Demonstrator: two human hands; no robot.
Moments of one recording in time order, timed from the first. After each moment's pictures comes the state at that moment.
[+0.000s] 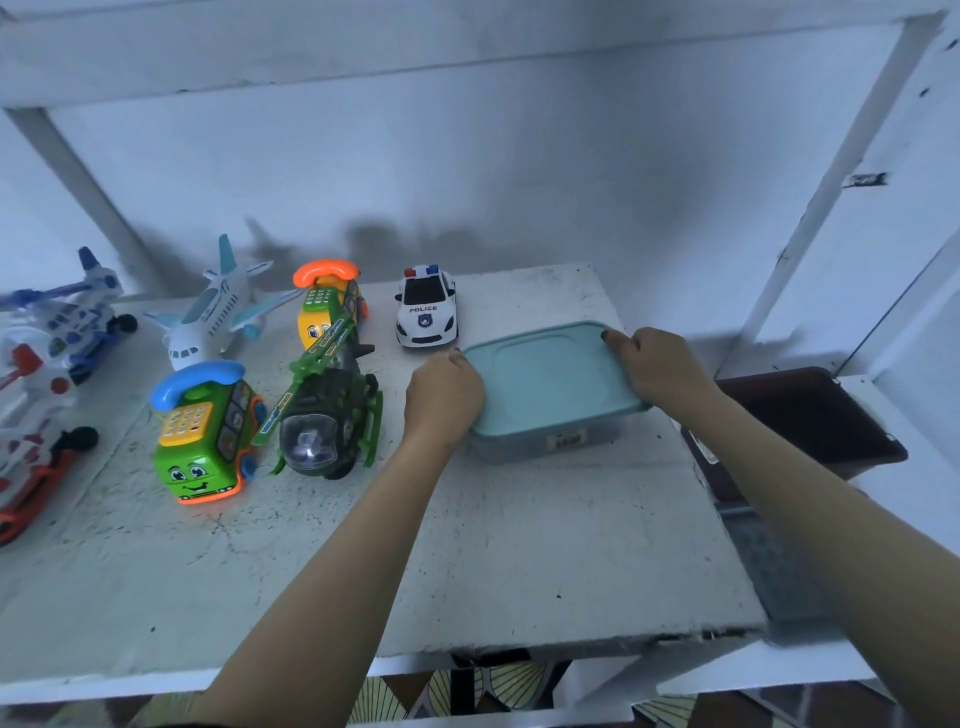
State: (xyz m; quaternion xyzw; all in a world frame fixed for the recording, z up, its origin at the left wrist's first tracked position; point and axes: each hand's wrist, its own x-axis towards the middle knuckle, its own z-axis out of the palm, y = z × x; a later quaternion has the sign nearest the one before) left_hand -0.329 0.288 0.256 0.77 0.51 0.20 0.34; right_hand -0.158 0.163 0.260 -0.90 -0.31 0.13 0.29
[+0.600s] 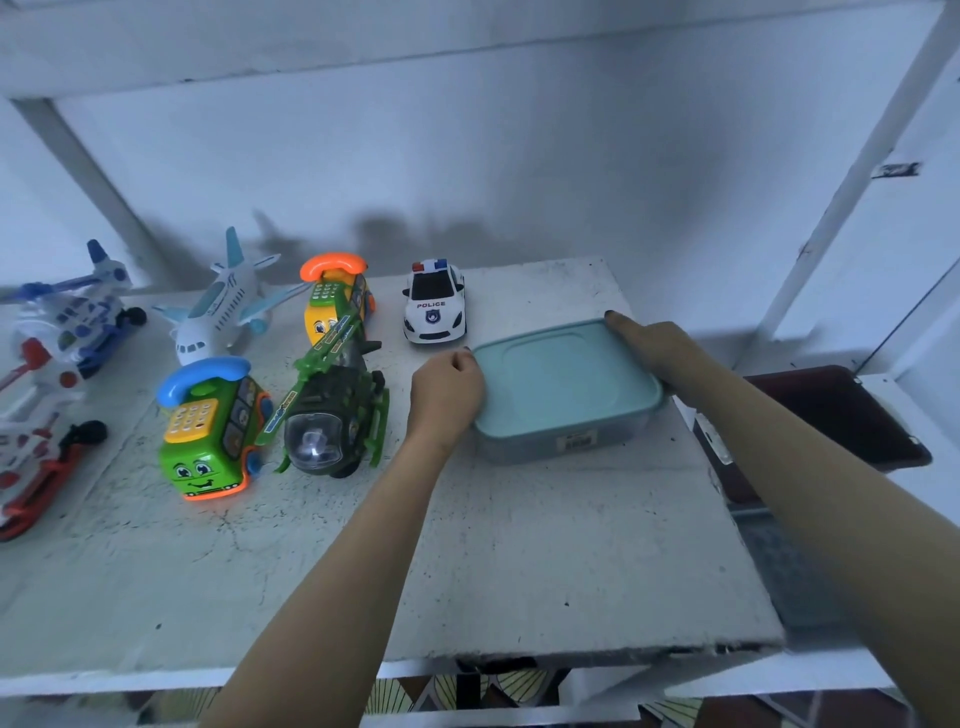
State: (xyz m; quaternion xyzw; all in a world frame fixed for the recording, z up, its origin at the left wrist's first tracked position) left_hand -0.331 0.296 0.249 0.74 0.49 0.23 0.39; right_hand -0.144 0.179 0.264 -0.84 -0.17 0.31 0.41
